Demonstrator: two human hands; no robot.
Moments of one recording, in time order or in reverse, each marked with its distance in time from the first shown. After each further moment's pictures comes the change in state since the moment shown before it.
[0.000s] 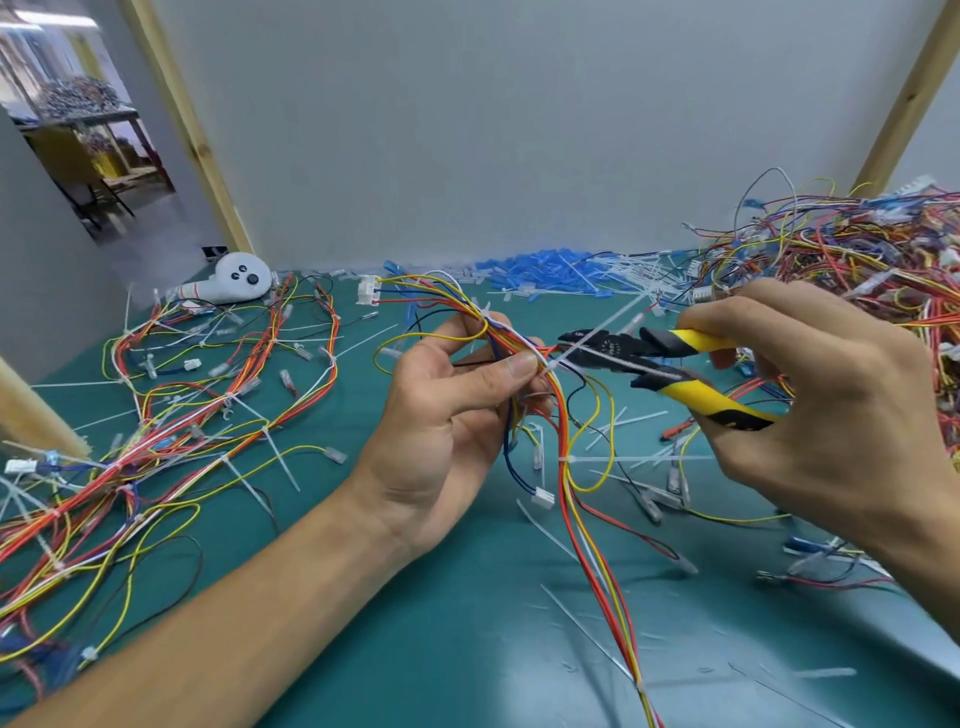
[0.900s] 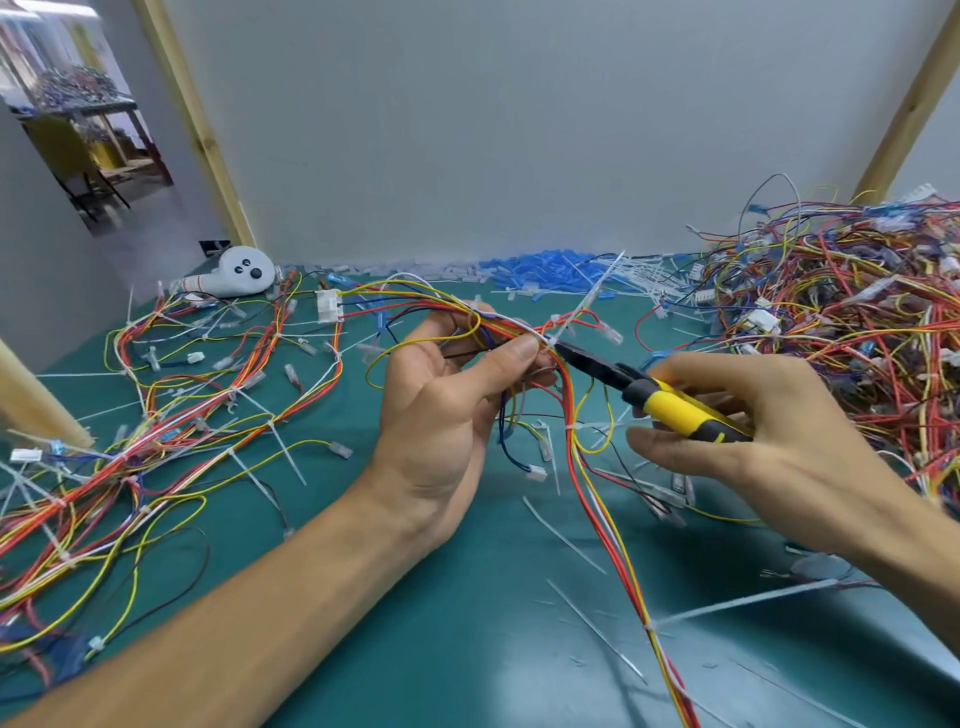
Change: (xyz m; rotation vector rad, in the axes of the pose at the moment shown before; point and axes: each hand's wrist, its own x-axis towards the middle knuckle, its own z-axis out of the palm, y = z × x) left_hand 0.002 -0.005 -0.003 0.111 0.145 0.193; right_hand 0.000 -0.025 0.006 0.577 -0.397 0.369
